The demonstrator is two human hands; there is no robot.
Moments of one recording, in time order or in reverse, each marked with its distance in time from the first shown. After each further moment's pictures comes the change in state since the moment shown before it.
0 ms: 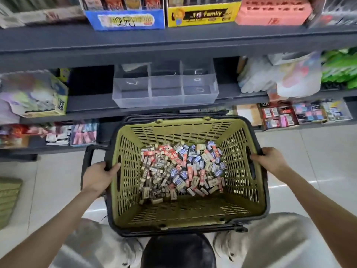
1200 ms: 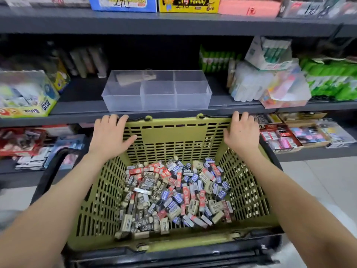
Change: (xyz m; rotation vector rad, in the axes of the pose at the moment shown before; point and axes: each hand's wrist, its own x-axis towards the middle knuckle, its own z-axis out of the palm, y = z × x) left_hand 0.074 0.070 0.042 0.504 0.683 0.692; right_hand 0.062 -0.058 0.073 -0.715 0.883 -0.547
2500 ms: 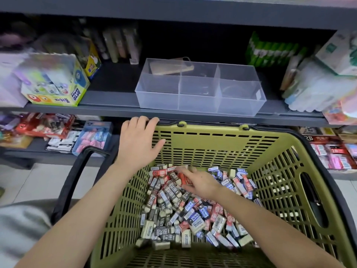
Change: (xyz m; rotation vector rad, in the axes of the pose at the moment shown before) left_hand -0.002 -0.005 0.005 -0.134 0.031 -0.095; right_hand -0.065 -0.169 0.094 0.564 -0.684 -0.762
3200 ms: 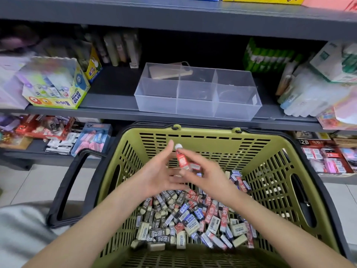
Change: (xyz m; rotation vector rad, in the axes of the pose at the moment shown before) left_hand -0.026 0.058 -0.018 -1.829 -0.883 -0.893; right_hand -0.058 -0.064 -0.097 0.716 0.324 -0.092
